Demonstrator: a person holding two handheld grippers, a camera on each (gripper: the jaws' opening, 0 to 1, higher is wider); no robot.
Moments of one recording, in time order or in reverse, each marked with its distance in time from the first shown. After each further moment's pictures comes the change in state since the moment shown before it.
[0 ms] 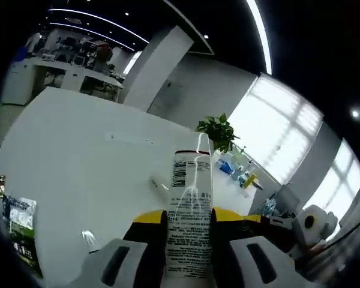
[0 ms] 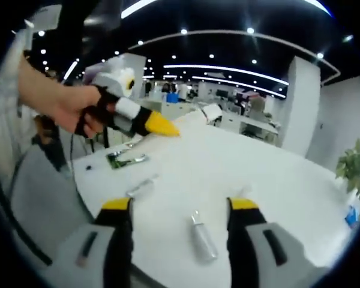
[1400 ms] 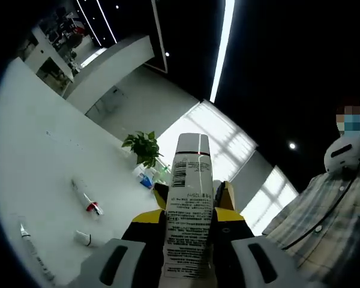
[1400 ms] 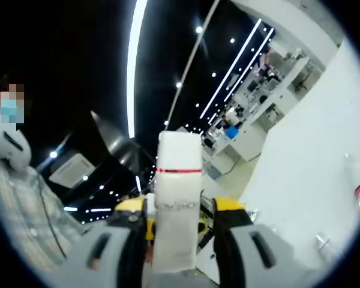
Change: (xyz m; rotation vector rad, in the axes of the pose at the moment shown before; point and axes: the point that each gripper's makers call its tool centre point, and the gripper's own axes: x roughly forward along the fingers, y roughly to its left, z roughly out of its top) left arm -0.060 -0.118 0.007 -0.119 -0.055 -0.580; right arm -0.010 0.037 0.160 0.811 -0.367 0.647
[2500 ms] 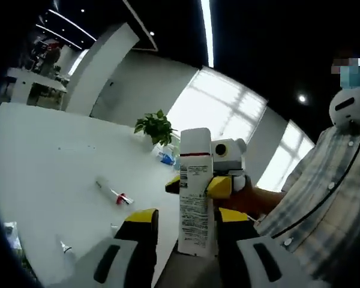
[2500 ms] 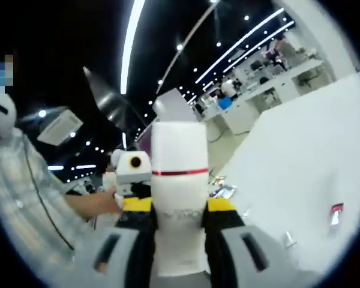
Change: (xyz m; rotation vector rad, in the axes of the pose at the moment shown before) left arm -0.028 0.024 -0.015 0.278 0.255 0.209; right arm -0.016 -0.030 -0.033 -0.182 0.325 -0.124
